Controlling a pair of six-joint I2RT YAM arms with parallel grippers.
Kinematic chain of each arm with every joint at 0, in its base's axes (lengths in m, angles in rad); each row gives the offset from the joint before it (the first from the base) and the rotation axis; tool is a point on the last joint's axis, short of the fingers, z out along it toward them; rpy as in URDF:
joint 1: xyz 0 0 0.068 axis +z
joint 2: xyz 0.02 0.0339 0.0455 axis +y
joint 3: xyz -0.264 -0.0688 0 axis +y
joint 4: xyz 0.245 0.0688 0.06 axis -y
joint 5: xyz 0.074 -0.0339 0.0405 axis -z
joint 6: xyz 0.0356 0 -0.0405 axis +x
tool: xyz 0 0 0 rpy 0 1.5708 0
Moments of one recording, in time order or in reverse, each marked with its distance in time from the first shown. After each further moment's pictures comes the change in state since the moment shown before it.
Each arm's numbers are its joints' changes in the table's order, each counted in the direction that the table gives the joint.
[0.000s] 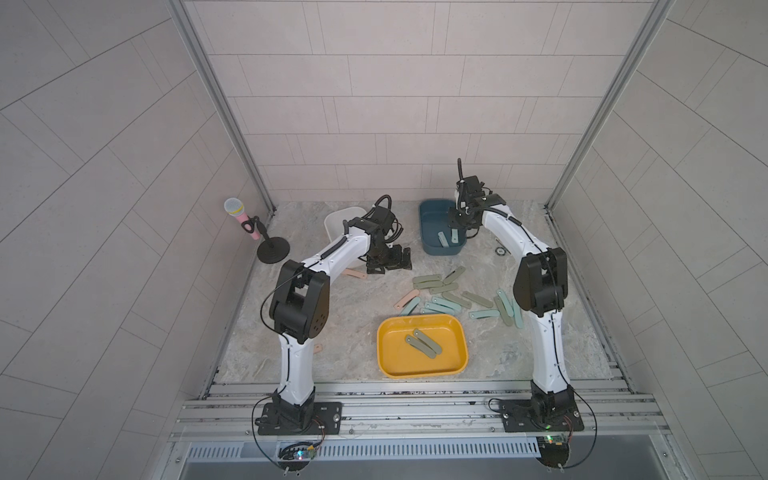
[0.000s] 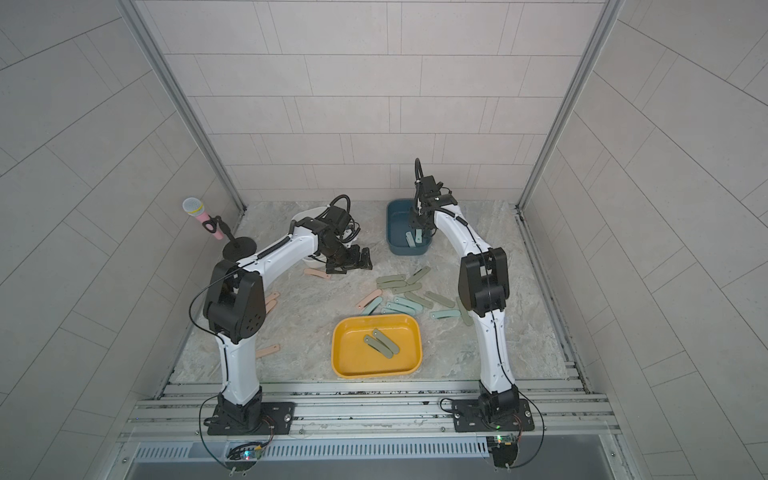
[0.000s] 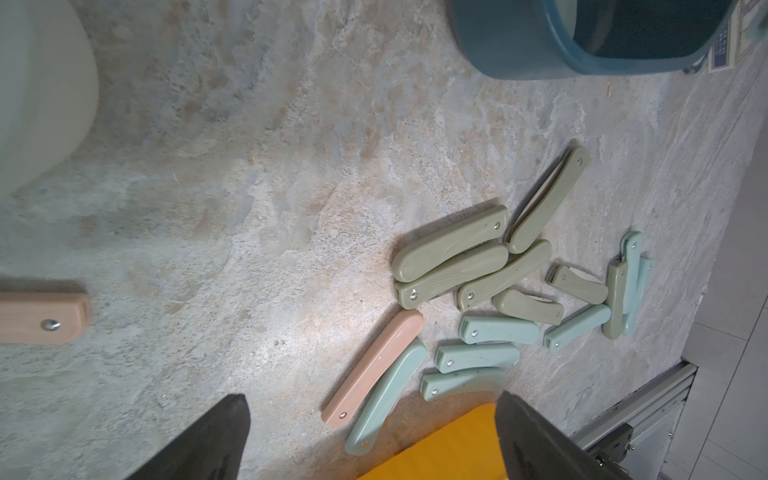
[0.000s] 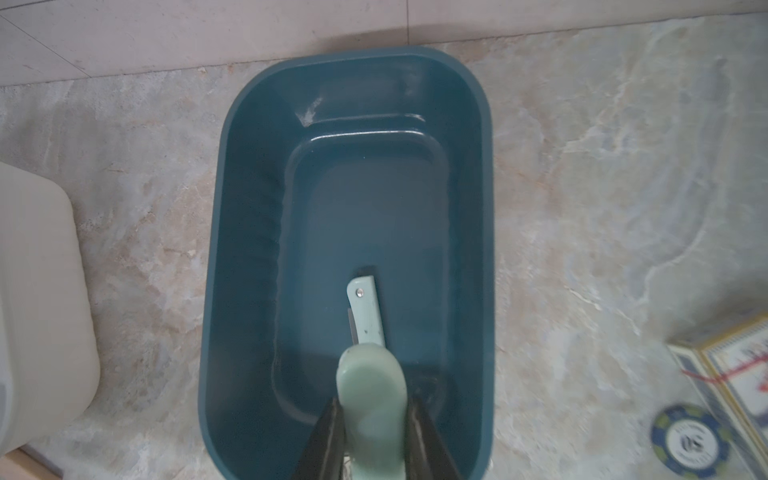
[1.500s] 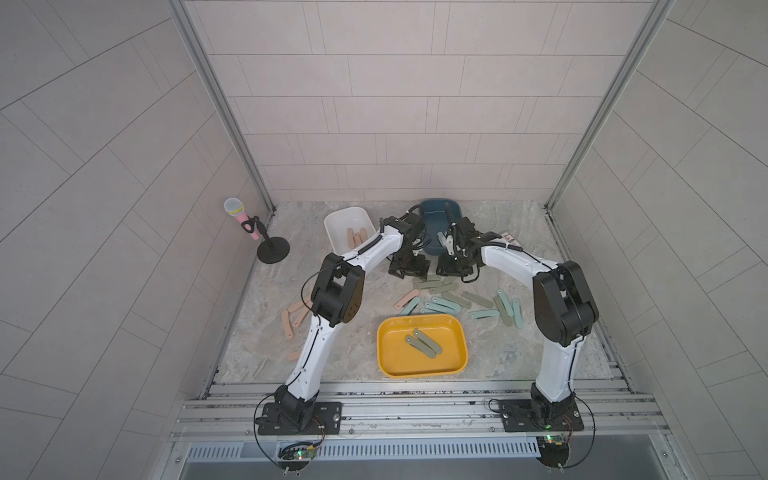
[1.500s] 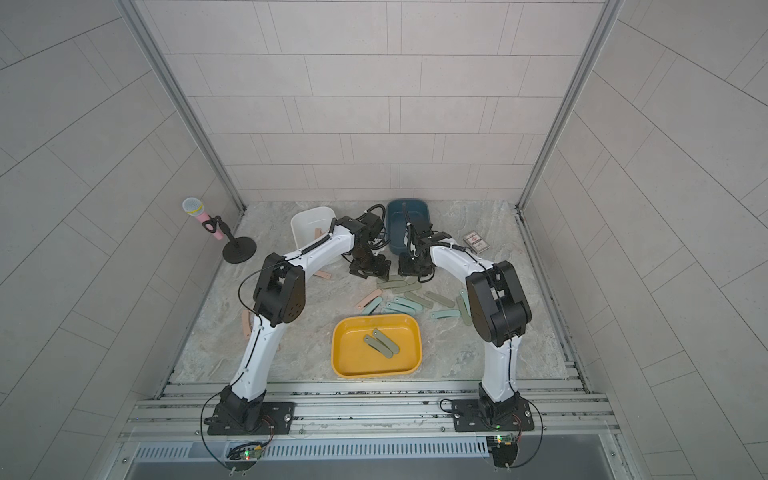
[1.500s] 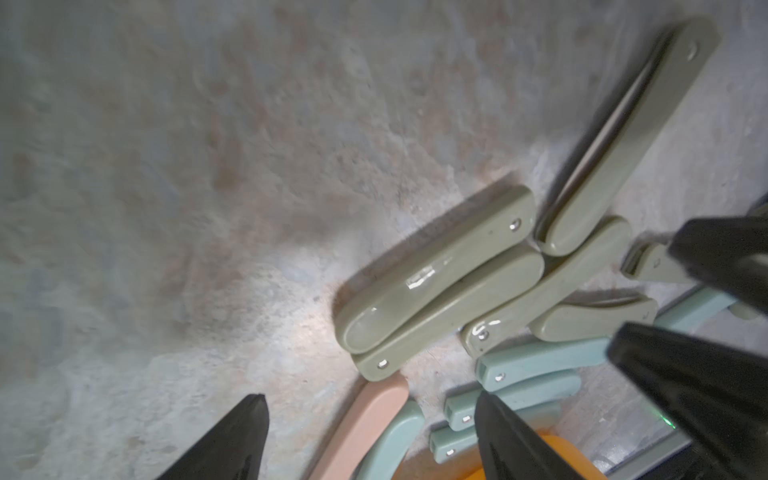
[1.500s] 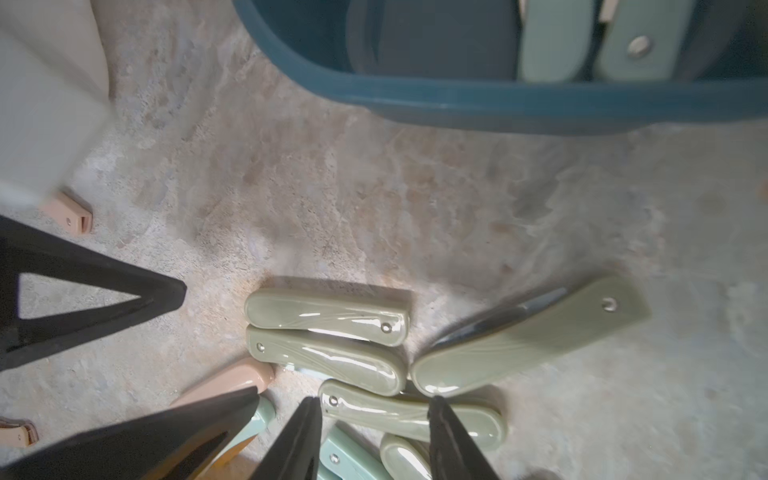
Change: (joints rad) left arm -0.124 0.353 -0.415 -0.228 -0.077 0.163; right arm 0.131 -0.373 0.748 0.177 -0.209 0.059
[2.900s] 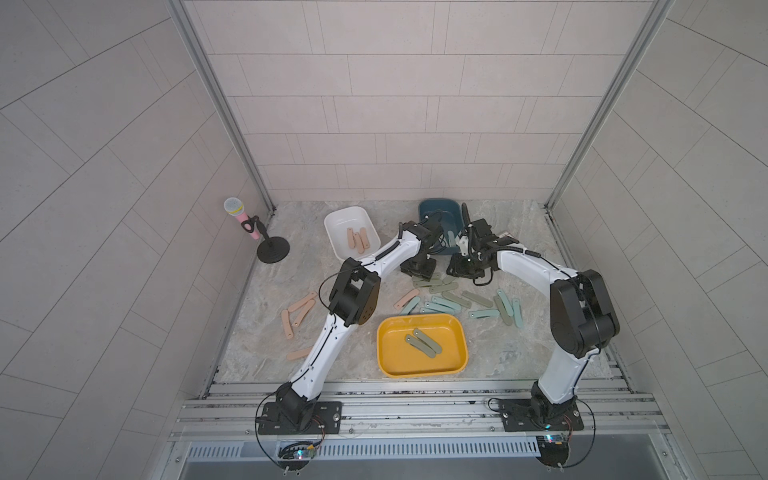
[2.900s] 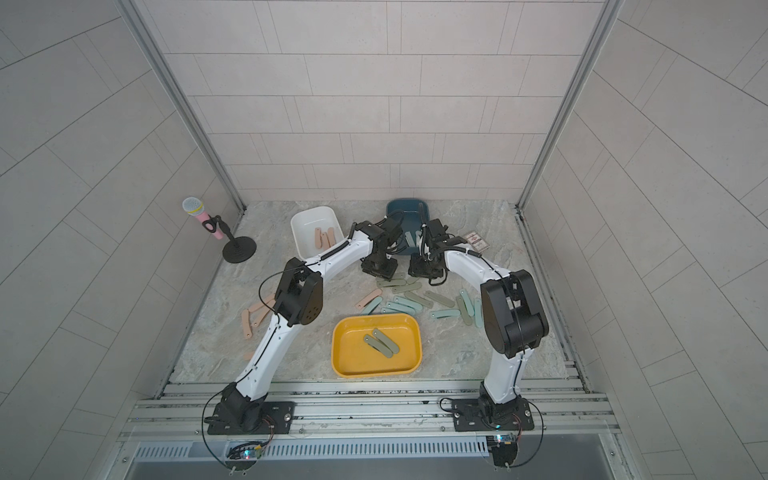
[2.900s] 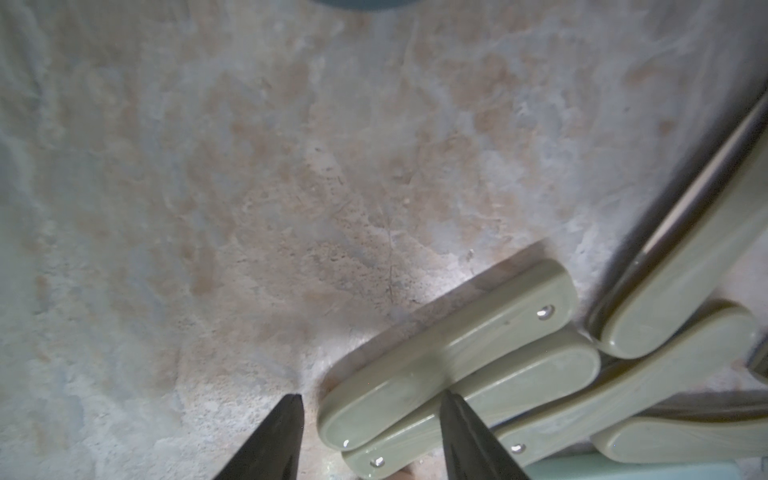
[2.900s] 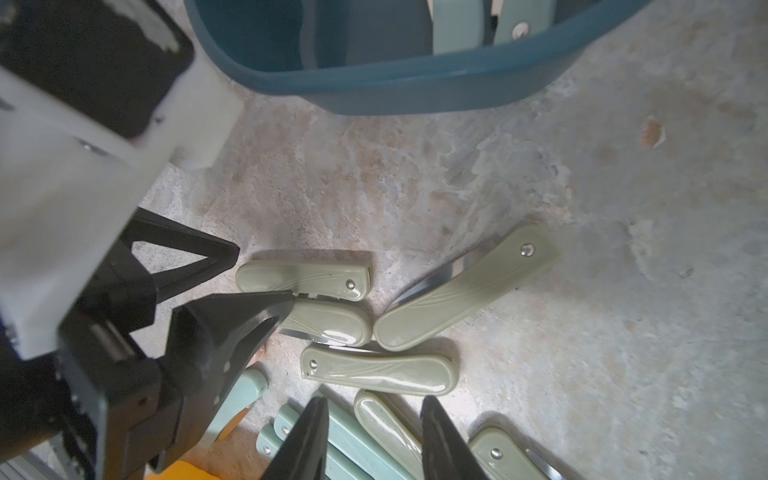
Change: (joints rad) left arm -0.095 0.146 -0.184 -0.044 -0.231 0.021; right arm -0.071 -0.138 0.137 0.043 -0.036 0.020
